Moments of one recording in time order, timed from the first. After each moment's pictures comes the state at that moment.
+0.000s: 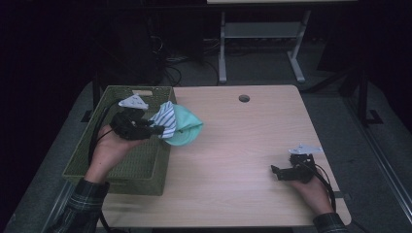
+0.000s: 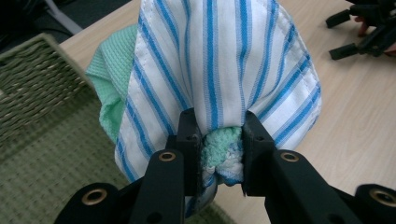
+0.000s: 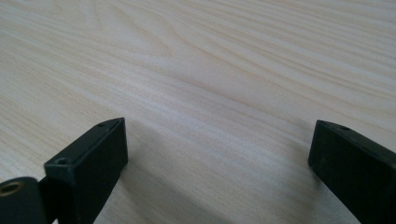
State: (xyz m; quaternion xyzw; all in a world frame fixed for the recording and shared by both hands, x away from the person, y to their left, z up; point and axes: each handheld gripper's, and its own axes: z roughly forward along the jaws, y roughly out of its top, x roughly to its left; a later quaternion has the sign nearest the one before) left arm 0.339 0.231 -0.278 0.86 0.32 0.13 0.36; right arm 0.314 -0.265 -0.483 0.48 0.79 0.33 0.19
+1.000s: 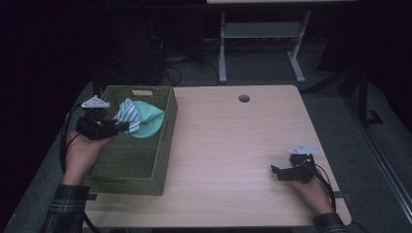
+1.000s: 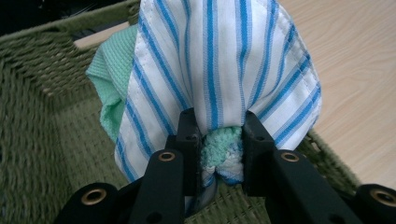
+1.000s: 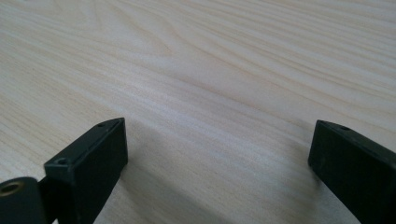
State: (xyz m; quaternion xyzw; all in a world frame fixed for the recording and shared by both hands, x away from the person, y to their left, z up) left arm 0.344 0.317 -0.297 0.80 0.45 0.20 0.34; right arm 0.314 -0.265 -0.483 0.48 0.79 0.33 0.19
